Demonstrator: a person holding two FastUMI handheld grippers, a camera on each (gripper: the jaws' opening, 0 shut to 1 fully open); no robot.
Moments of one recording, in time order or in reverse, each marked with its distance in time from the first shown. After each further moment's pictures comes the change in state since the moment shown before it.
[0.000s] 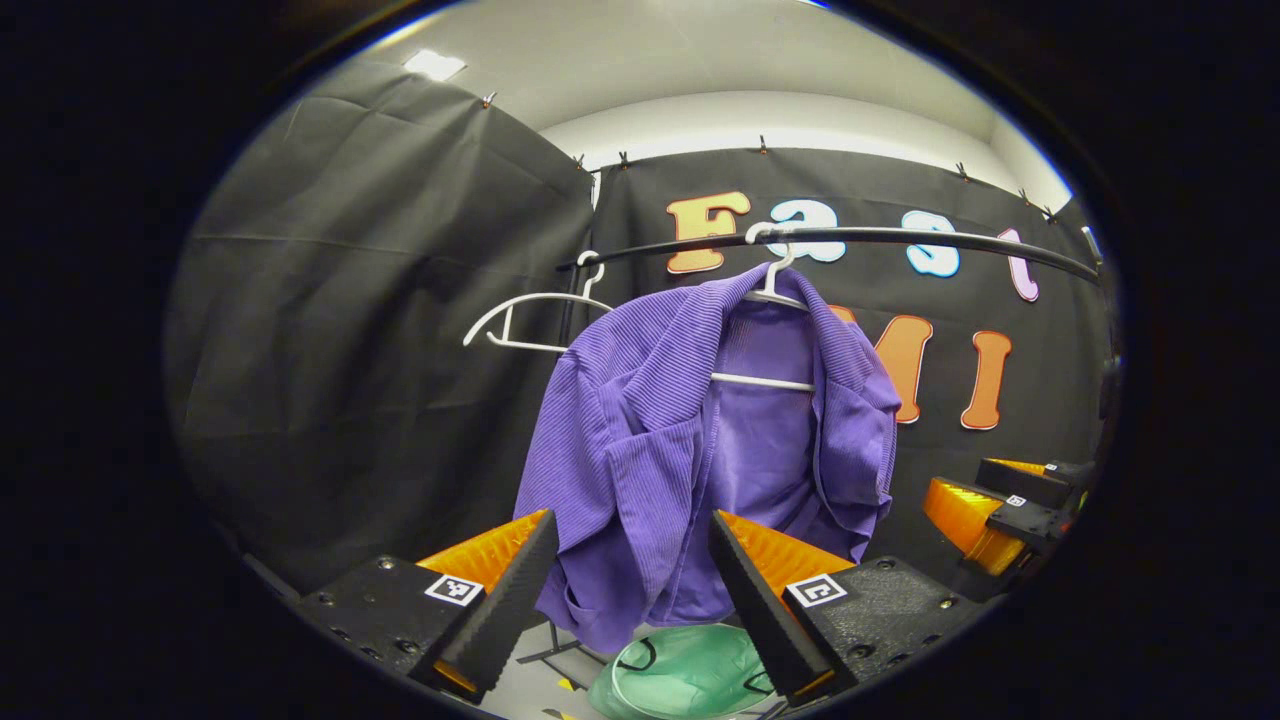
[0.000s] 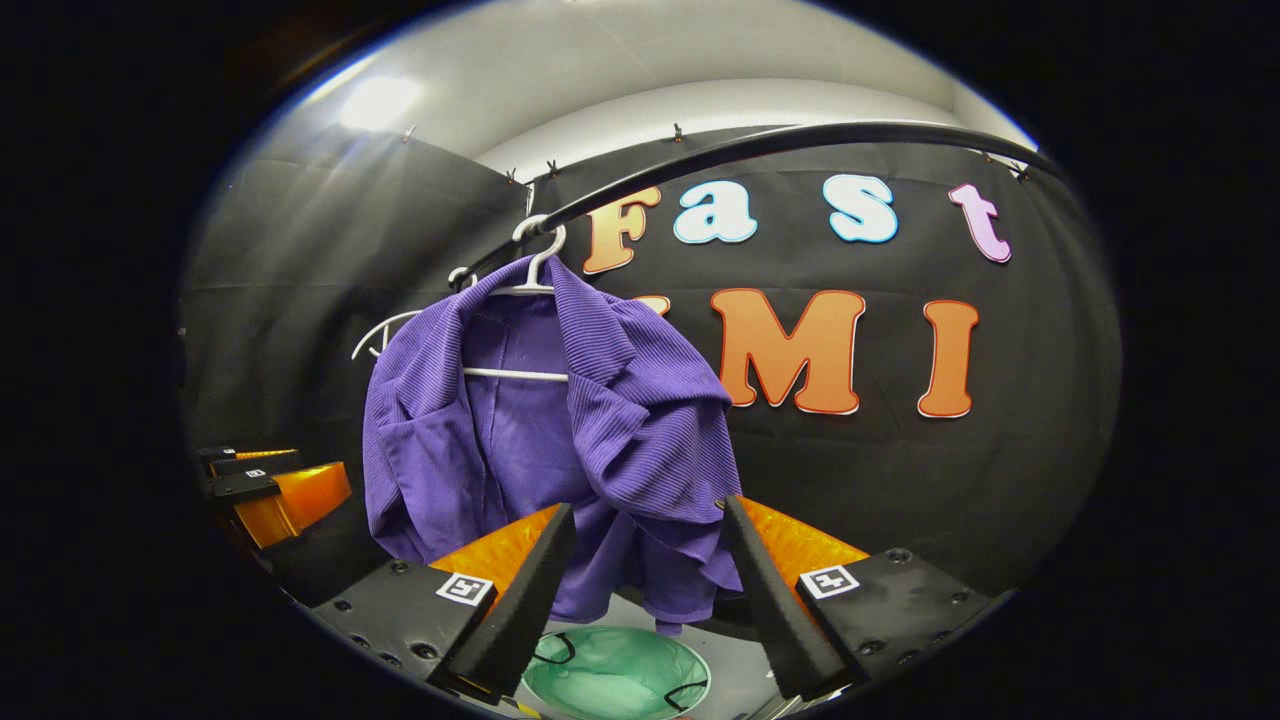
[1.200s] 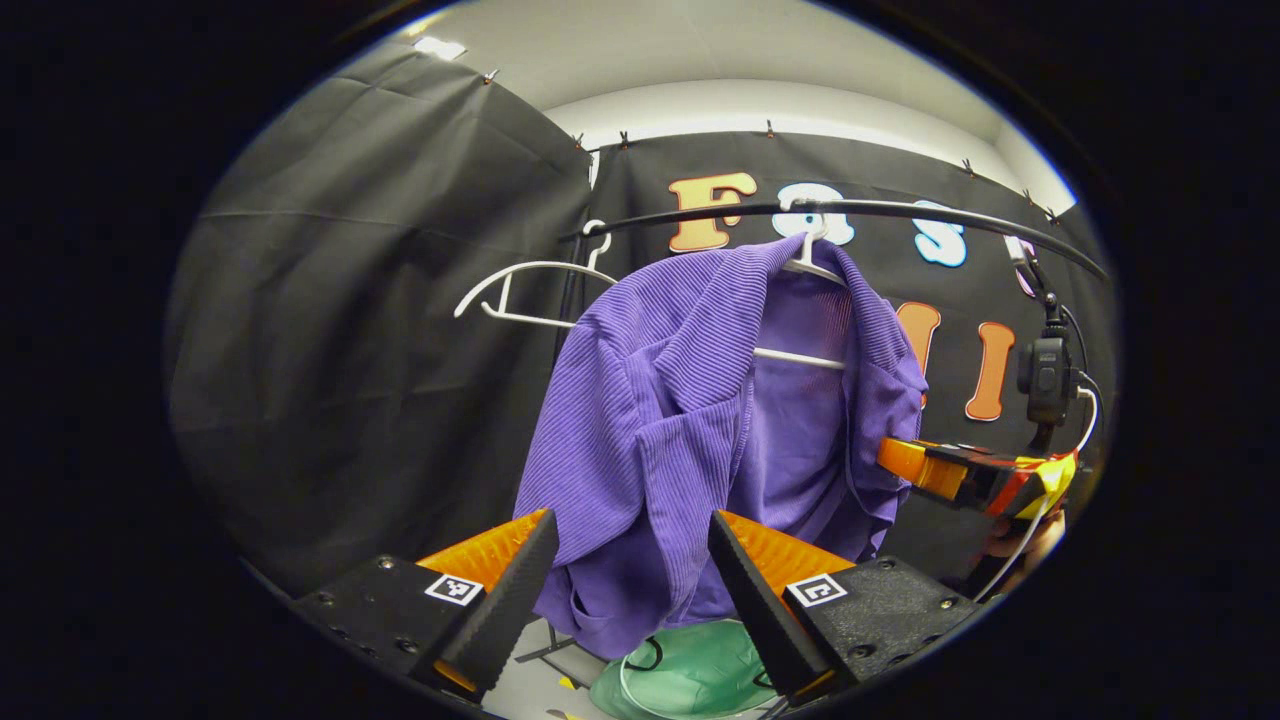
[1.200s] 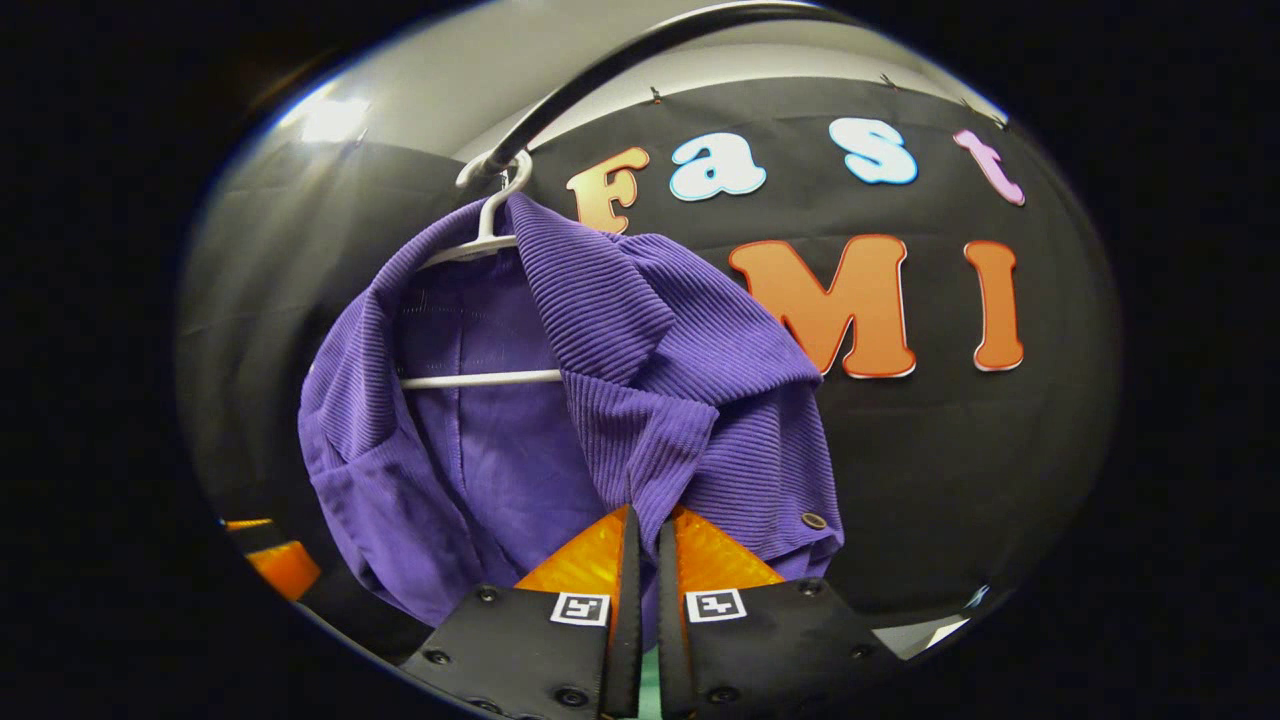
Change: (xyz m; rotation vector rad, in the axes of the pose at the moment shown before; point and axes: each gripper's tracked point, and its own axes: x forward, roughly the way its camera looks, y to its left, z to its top) left arm 0.053 0.022 -0.026 -0.019 0.035 -0.046; right arm 0.131 0.034 -0.011 0.173 0.073 0.048
